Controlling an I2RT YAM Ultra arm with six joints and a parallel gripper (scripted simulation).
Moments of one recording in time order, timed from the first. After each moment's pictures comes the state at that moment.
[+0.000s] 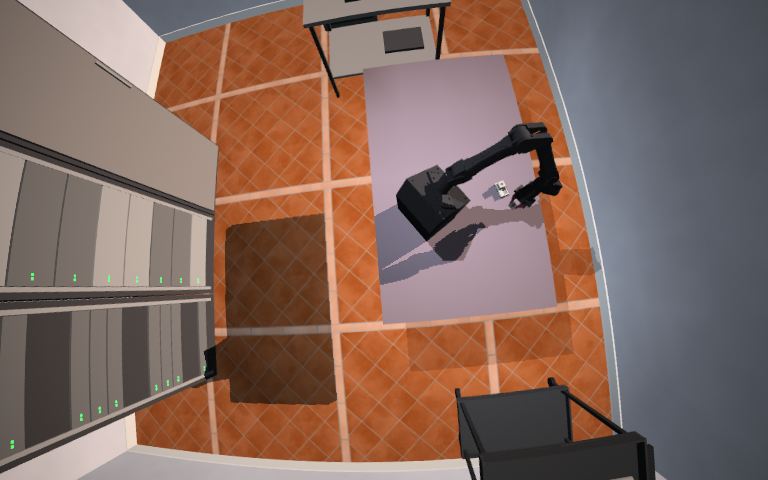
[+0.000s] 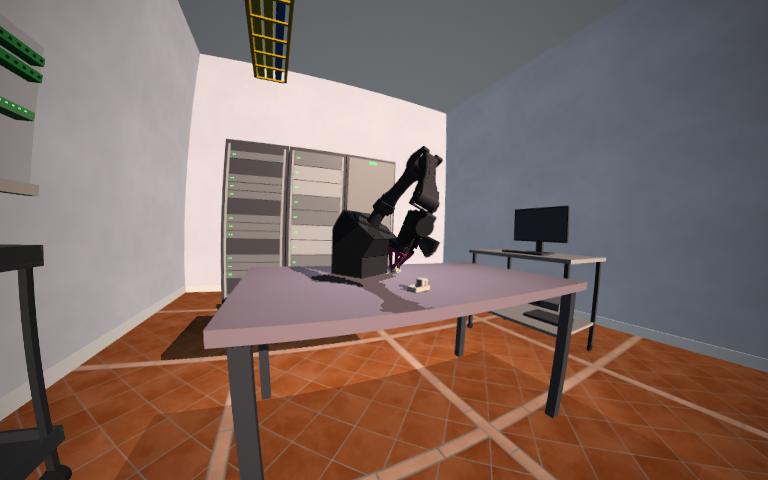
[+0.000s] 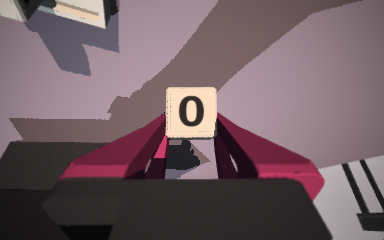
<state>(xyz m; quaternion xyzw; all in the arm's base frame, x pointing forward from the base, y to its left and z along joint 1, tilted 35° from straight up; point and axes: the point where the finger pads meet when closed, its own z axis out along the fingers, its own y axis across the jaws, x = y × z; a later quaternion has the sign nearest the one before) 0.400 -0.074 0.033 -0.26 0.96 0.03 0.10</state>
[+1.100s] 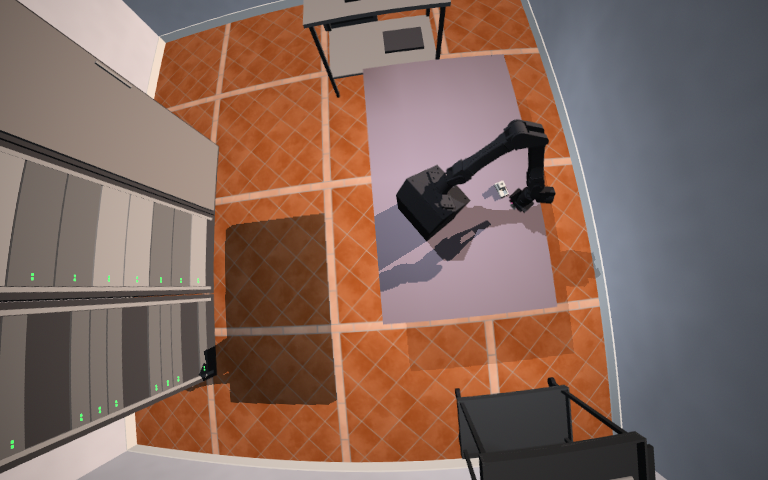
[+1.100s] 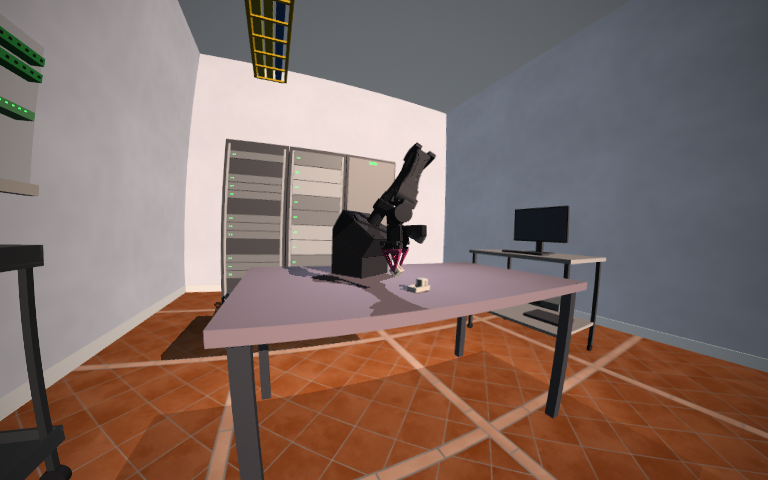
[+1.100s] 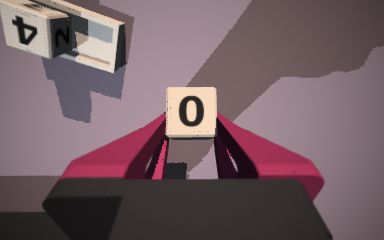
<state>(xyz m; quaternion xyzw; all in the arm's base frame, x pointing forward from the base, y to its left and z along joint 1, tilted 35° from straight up) 0.411 -0.074 0.034 -0.25 0.91 0.08 0.32</state>
